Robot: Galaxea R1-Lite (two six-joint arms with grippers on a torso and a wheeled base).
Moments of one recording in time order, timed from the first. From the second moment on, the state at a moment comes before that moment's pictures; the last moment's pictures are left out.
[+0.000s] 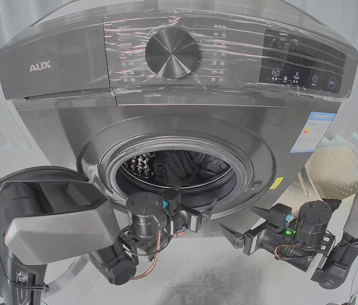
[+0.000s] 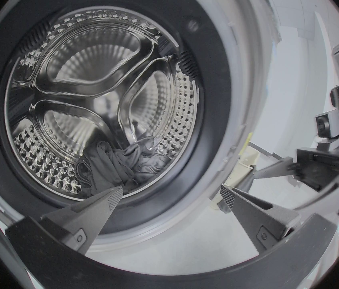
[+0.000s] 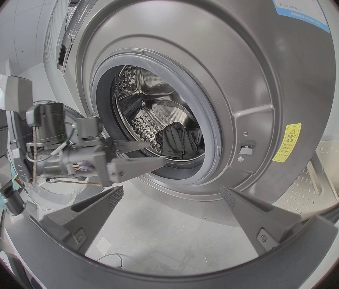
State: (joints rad) left arm -0.74 2.31 -0.77 -1.47 0.13 -0.05; right arm 0.69 2.01 -0.23 -1.54 -0.13 0.14
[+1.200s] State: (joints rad) left arm -0.66 1.49 -0.02 -1.54 0.19 -0.12; right arm 0.56 1.56 -0.02 -1.44 -0.18 0.13
